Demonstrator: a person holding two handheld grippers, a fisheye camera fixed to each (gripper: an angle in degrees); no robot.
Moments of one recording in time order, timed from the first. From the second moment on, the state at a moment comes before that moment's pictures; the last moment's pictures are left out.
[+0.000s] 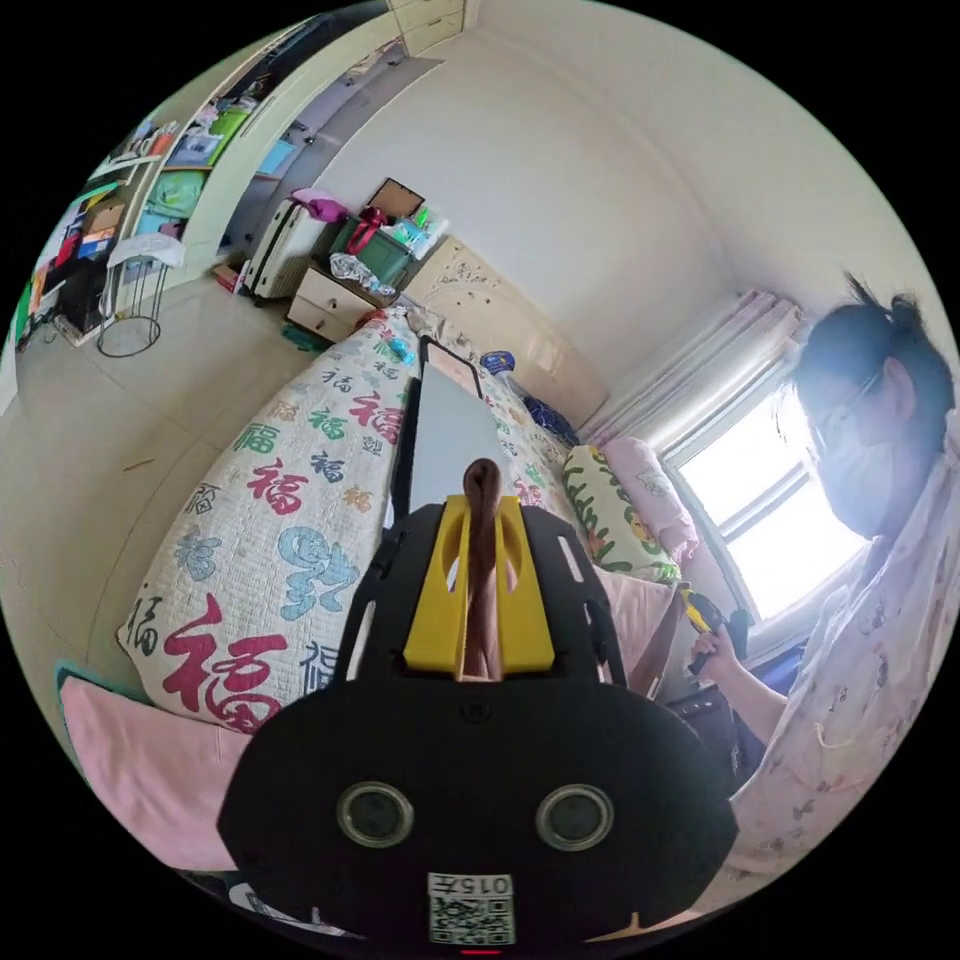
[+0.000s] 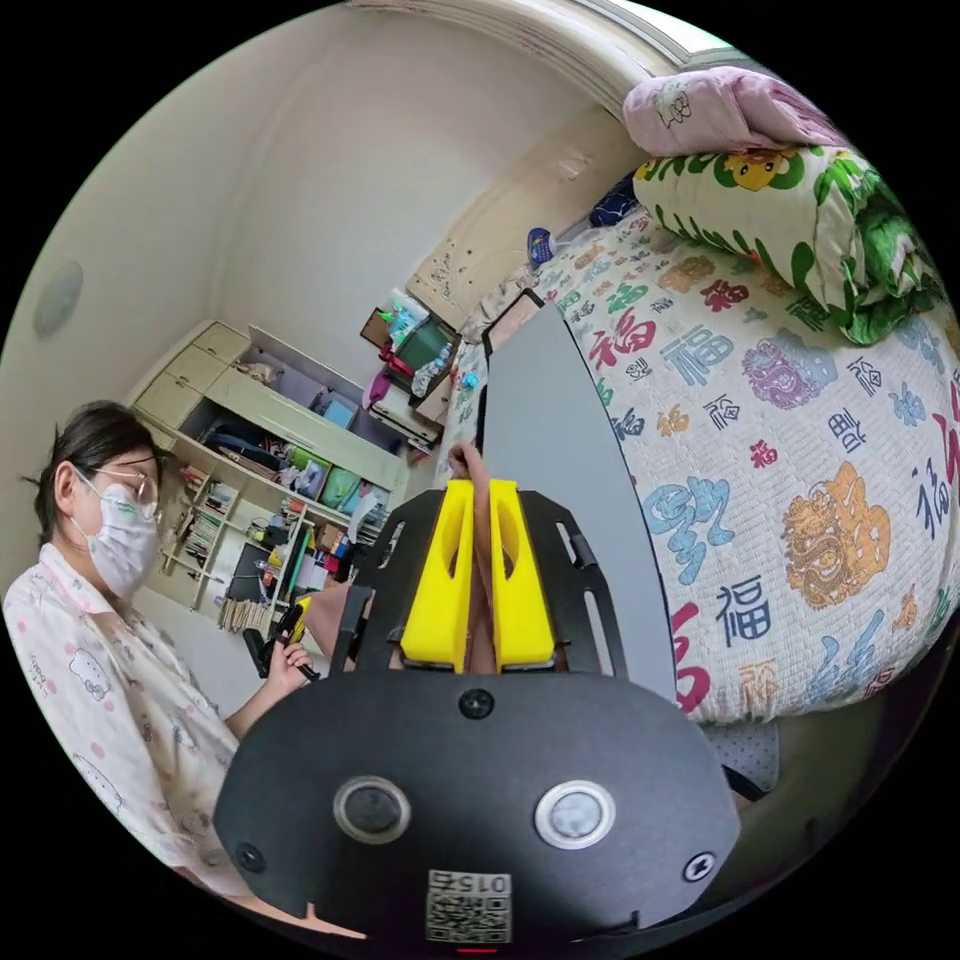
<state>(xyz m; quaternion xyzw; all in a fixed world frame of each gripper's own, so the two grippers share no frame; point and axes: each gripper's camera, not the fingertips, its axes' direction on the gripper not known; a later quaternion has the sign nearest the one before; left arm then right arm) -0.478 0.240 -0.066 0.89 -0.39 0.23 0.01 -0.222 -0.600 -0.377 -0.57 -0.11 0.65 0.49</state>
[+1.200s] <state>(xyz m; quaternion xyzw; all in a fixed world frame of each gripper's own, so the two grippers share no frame) -0.329 -0.038 -0.482 0.40 -0.82 -0.17 0.37 -0.548 -0.084 -0.565 -0.55 -0.72 -0.08 0.42</state>
